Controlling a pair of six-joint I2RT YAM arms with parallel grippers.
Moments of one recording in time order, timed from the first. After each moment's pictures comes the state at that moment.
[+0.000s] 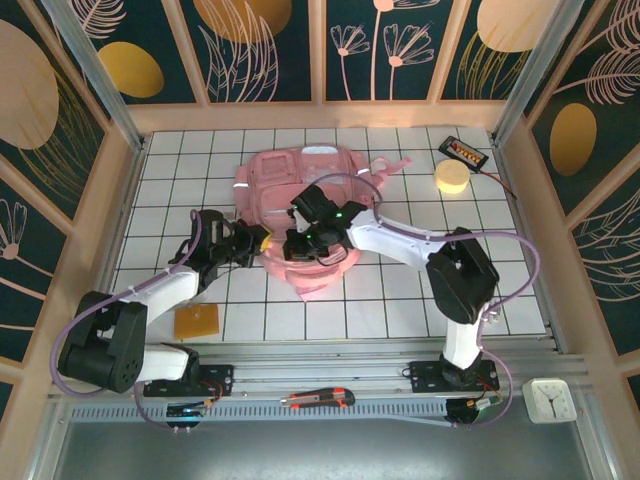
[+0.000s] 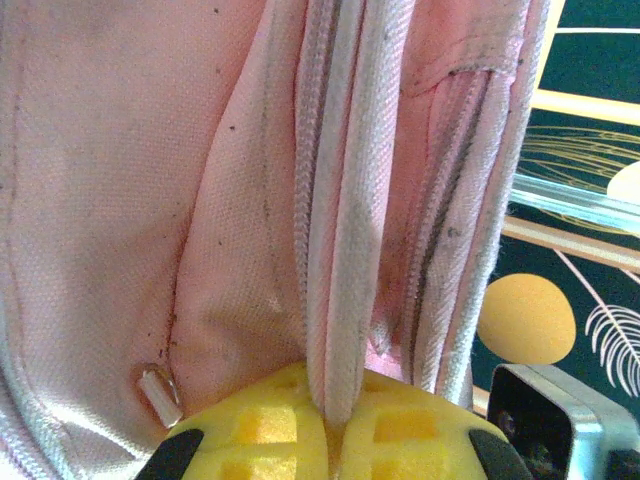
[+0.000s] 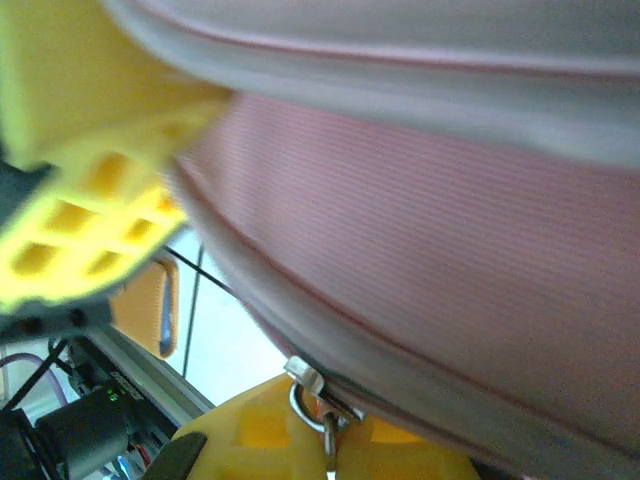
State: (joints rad) left arm -0.27 1.33 0.54 0.24 0.51 -1.41; right arm 0.85 1.82 1.38 -0.57 -0.36 0.67
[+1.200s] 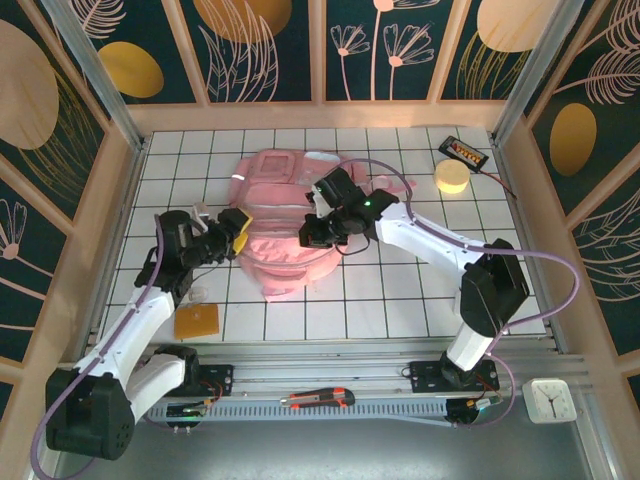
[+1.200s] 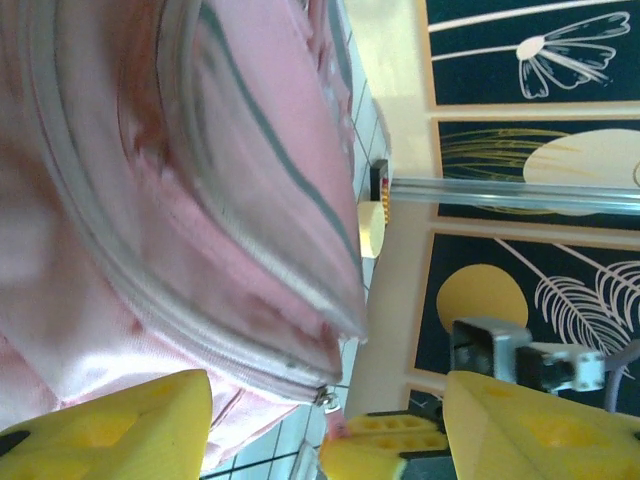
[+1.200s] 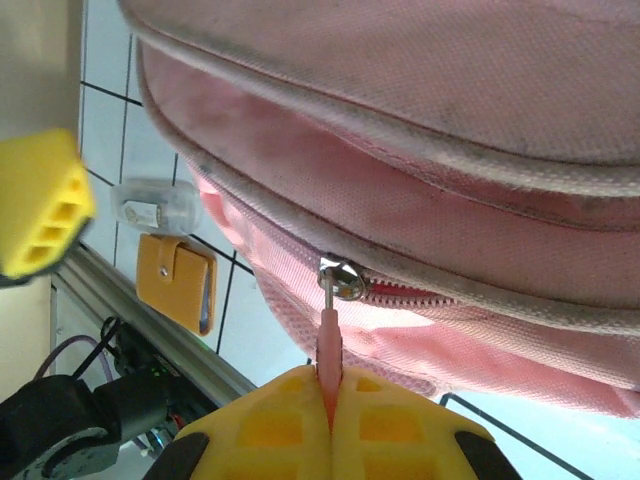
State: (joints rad) left arm -0.19 0.98 0.56 -0.01 0.54 -1.30; right arm 0.79 1.69 1.40 -0.65 -0.40 0.64
